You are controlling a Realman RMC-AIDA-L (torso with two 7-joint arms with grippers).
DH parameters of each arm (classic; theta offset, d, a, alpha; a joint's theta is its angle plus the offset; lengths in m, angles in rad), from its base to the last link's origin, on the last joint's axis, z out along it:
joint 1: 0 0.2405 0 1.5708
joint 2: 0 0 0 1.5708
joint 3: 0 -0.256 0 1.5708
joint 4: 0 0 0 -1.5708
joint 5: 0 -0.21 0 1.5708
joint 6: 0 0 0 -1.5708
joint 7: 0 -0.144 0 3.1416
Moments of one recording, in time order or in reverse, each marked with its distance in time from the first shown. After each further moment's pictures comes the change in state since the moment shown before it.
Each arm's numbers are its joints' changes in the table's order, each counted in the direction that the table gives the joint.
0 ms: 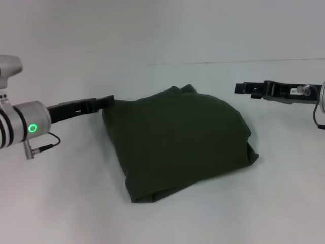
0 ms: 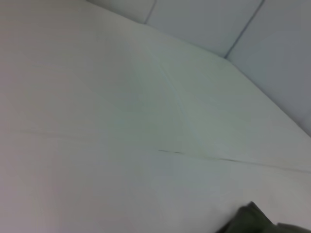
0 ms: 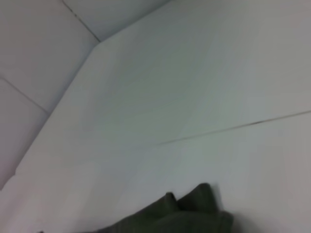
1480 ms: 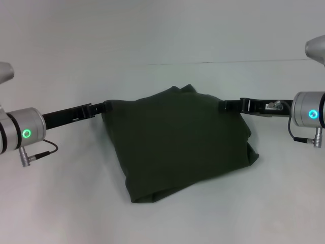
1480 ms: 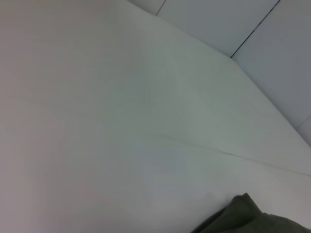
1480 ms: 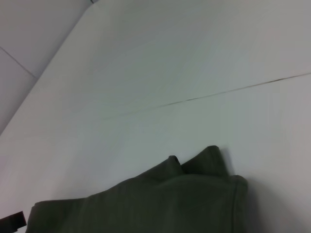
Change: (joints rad) left arm 0.040 0.000 -0.020 0.036 -0.007 0.052 0.113; right arm 0.031 -0.066 0.063 0.043 0.037 0.120 0.011
